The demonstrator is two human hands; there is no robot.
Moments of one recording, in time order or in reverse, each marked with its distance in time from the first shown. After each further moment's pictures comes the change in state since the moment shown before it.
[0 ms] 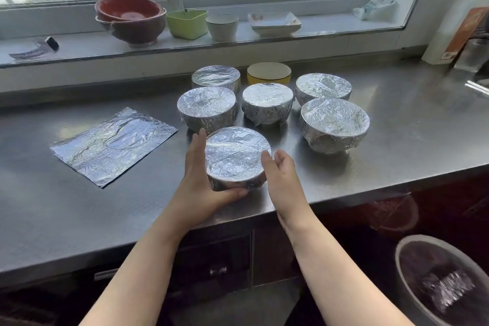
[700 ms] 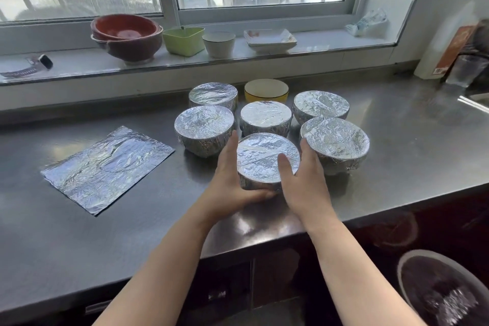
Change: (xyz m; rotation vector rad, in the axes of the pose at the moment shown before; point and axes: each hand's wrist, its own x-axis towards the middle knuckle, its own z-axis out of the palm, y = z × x) left_hand 0.064 0.013 0.029 -0.131 -0.128 0.077; right_hand 0.026 -0.034 -0.034 -0.557 0.196 -0.272
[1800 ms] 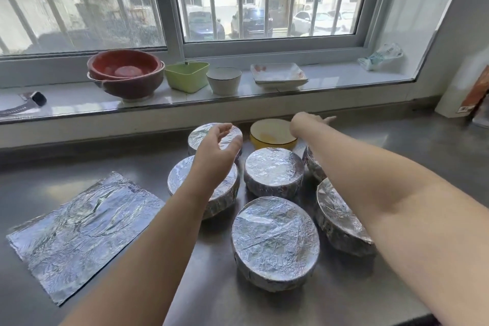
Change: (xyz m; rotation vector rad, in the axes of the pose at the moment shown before) left_hand 0.160 0.022 -0.064 -0.109 0.349 -0.106; right_hand 0.324 -0.034 0.033 -1.006 -0.341 0.327
